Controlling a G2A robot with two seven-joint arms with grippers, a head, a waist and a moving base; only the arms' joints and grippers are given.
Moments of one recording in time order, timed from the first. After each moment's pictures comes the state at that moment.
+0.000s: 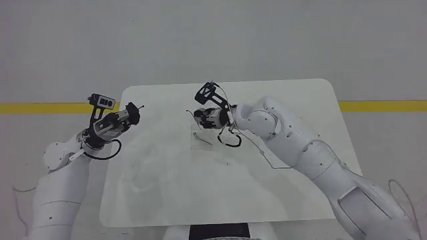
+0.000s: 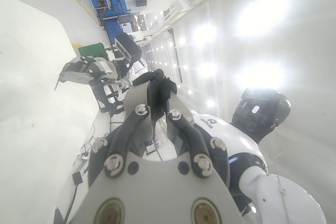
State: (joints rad) left arm 1.42 -1.10 -1.67 -1.32 -0.86 -0.34 -1.39; right arm -0.84 -1.26 0.68 -1.37 -0.51 -0.34 0.73
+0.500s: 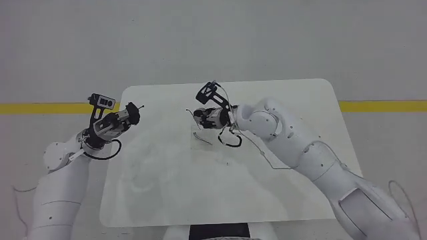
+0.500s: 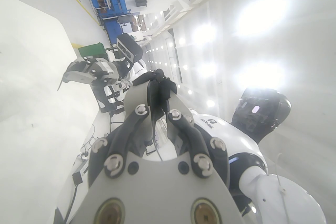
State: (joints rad) left arm 1.42 -1.10 -1.67 -1.32 -0.86 -0.34 -1.39; right arm -0.86 -1.26 0.69 -1.37 -0.49 -0.34 0.69
